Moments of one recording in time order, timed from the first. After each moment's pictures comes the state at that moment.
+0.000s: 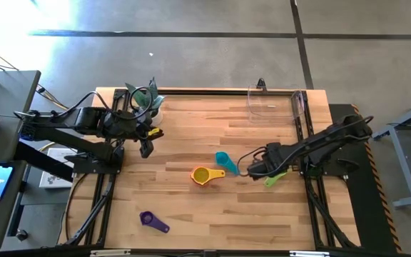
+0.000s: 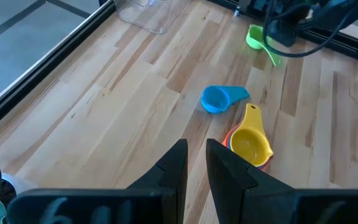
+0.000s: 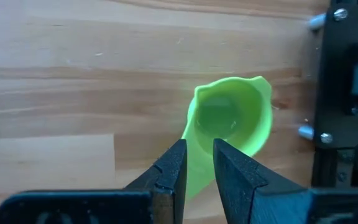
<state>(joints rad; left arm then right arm) -0.09 0.94 1.11 -0.87 -0.30 -0.42 0.31 1.52 0.99 -1.27 0.11 1.87</state>
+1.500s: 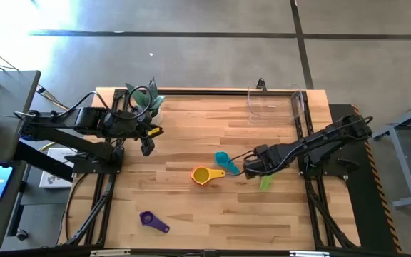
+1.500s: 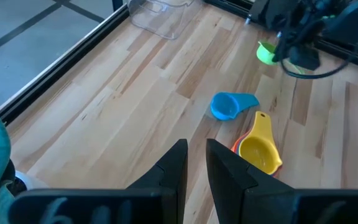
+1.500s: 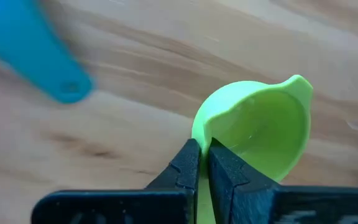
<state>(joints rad) -0.09 0.94 1.11 -0.87 -0.35 -0.45 0.28 1.52 0.96 -0.99 0.10 1.54</state>
